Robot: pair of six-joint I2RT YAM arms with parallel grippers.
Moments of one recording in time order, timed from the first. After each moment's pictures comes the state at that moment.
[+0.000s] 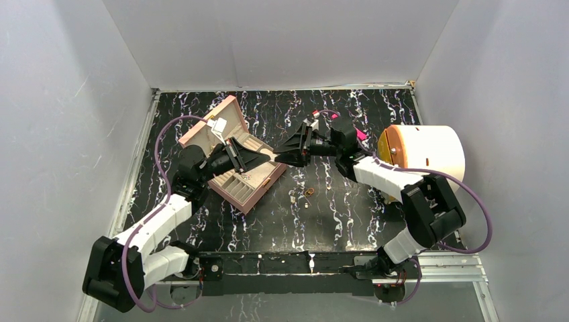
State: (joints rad) left arm -0.39 1.08 0.55 0.56 0.68 -1.01; right arm 0.57 1.54 0.90 0.51 -0.90 1.56
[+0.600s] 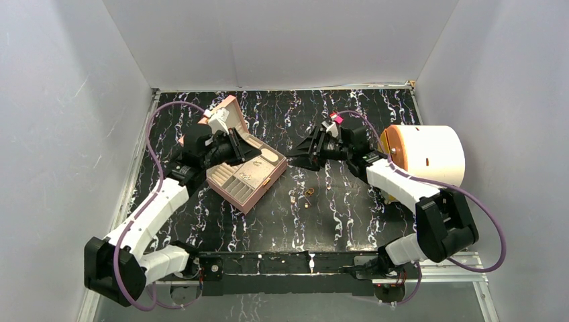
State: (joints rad) left arm -0.39 1.10 0.82 -0.07 0.46 -0.72; right arm 0.49 1.42 0.86 0.23 -0.79 1.29
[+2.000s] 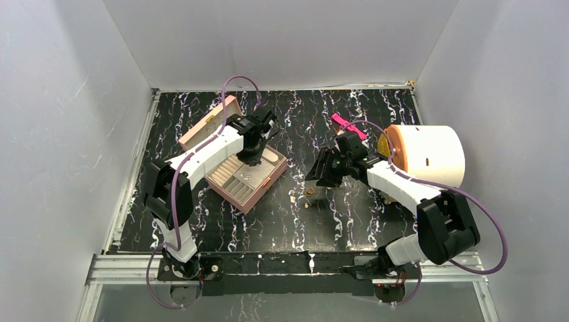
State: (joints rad) left arm -0.63 1.78 1.52 -1.02 -0.27 -0.23; right arm 0.49 1.40 0.84 -0.34 -0.36 0.78
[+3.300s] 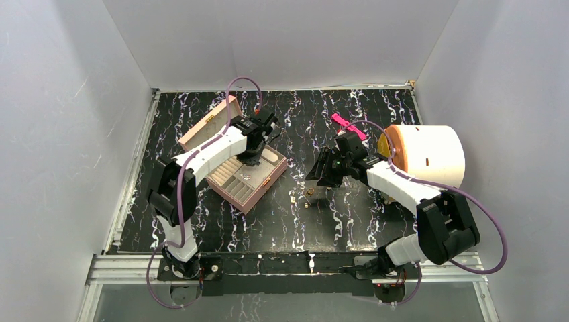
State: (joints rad) left arm -0.63 1.82 1.51 -0.99 -0.36 -0.20; right arm 0.49 1.40 0.83 -0.34 -0.34 0.78
